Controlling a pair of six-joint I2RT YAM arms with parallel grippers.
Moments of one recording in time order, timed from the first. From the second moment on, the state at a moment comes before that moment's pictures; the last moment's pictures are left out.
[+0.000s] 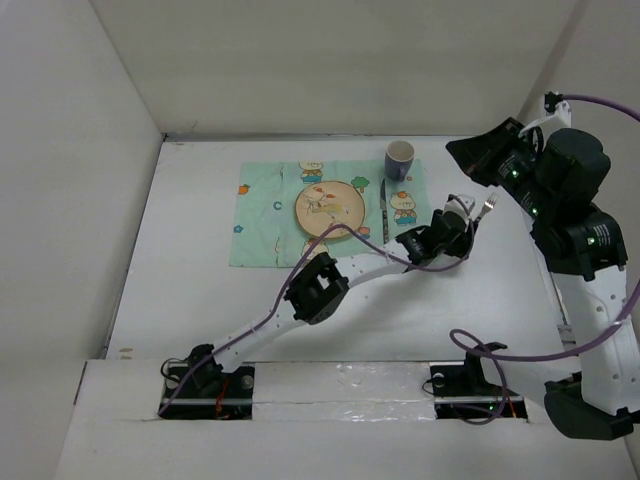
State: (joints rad) left arm -1.09 2.78 2.47 -0.15 -0.19 -0.48; right arm 0.27 1.07 1.64 -0.65 -0.07 0.68
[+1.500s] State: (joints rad) left arm -0.84 0.94 1.04 -0.10 -0.24 -0.43; right arm -0.20 1.99 1.48 -0.66 0.15 0.72
